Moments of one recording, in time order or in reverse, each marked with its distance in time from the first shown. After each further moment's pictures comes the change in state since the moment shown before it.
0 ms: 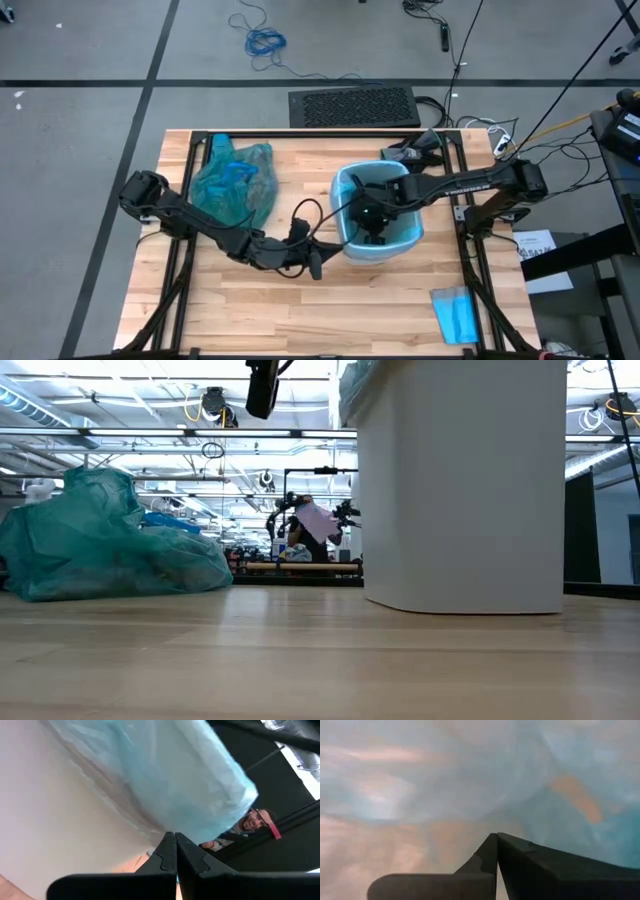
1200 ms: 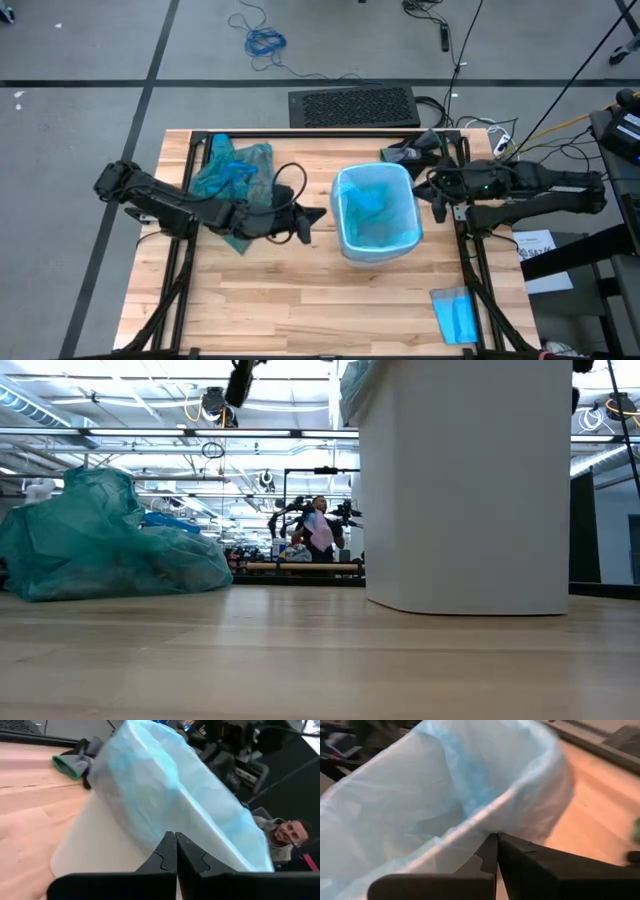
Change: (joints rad) left arm 0.138 -0.242 0.000 -0.327 0.004 0.056; right arm -0.008 -0.887 -0.349 0.063 0.233 0.408
